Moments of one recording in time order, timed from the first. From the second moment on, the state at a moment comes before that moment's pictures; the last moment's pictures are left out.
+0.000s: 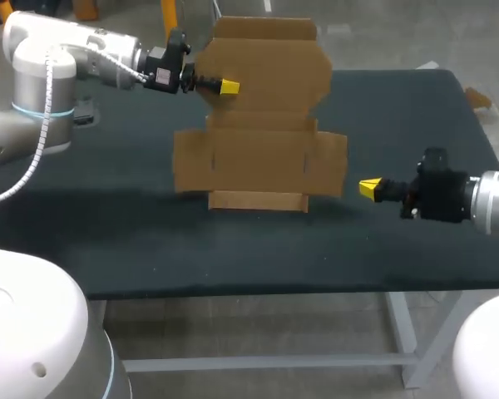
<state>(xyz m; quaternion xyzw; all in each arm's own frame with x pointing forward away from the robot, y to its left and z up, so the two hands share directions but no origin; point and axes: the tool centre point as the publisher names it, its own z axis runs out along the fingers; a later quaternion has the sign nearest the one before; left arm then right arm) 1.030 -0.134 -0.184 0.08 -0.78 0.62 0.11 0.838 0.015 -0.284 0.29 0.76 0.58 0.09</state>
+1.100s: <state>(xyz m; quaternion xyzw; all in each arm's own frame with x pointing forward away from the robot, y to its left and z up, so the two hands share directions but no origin) 0.988 -0.137 -0.162 0.12 -0.76 0.63 0.12 0.790 0.029 -0.319 0.29 0.76 0.57 0.12</state>
